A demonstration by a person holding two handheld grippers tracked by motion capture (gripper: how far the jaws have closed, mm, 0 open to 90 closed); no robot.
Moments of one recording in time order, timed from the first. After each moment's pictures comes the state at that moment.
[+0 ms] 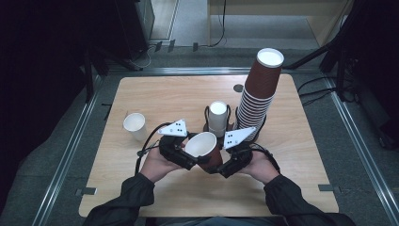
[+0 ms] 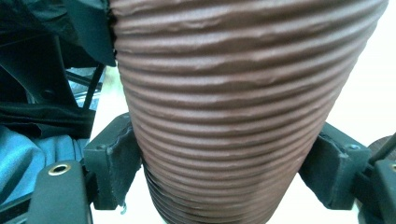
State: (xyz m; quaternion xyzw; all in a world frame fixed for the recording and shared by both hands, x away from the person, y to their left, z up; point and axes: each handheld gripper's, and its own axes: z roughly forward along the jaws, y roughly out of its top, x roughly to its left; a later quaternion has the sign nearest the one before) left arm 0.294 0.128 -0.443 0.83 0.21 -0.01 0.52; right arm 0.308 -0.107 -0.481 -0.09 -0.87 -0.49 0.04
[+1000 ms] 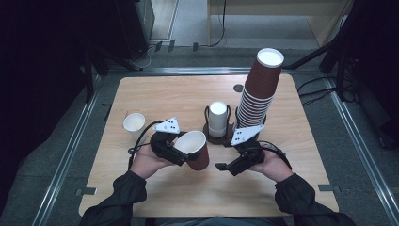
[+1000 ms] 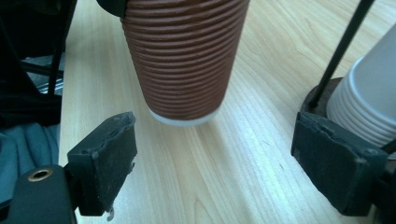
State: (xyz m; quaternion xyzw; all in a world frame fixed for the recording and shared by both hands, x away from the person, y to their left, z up) left arm 0.302 0.152 -0.448 0.86 0.24 0.02 0.46; right arm 0.307 -0.131 -0.471 -0.16 -0.89 -0.43 -0.01
